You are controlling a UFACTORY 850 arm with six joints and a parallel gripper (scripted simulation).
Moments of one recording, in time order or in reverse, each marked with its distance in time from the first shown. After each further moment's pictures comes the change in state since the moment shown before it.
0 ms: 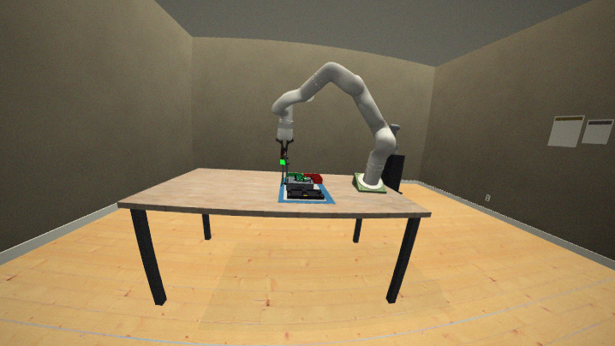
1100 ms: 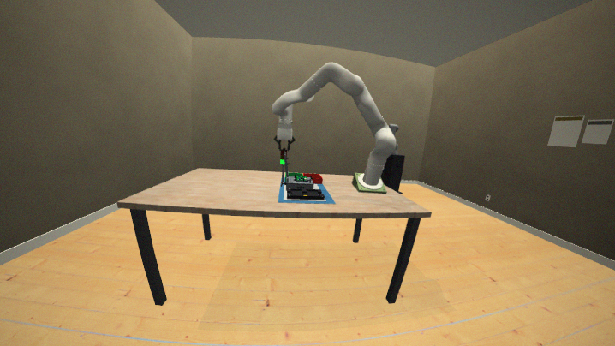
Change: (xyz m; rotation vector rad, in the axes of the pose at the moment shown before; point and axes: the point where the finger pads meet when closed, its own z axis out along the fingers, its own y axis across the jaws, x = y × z) arm 0.000 0.002 0.000 0.000 0.000 0.000
